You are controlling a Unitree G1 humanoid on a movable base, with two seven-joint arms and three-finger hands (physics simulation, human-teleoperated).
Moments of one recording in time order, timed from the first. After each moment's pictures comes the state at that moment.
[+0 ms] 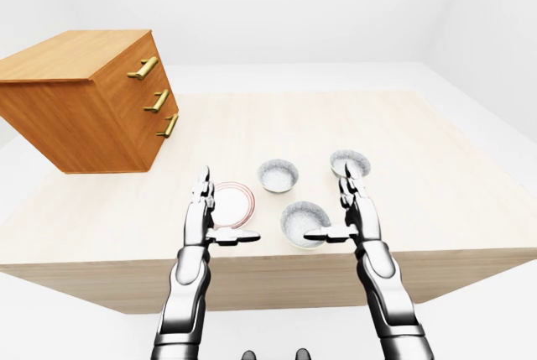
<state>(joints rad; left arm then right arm) -0.01 0.01 0.01 0.02 0.00 -0.01 -0.01 -0.01 -0.01 -0.01 0.01 0.01 0.00 0.01</state>
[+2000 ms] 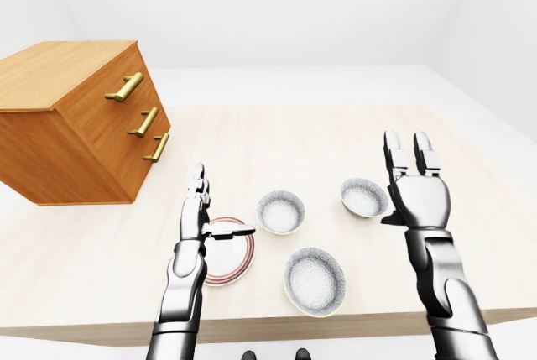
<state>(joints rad) -0.08 0.03 0.05 0.11 -0.02 -0.03 0.00 -0.04 -0.26 -0.19 -0.11 -1.23 -0.09 -0.19</state>
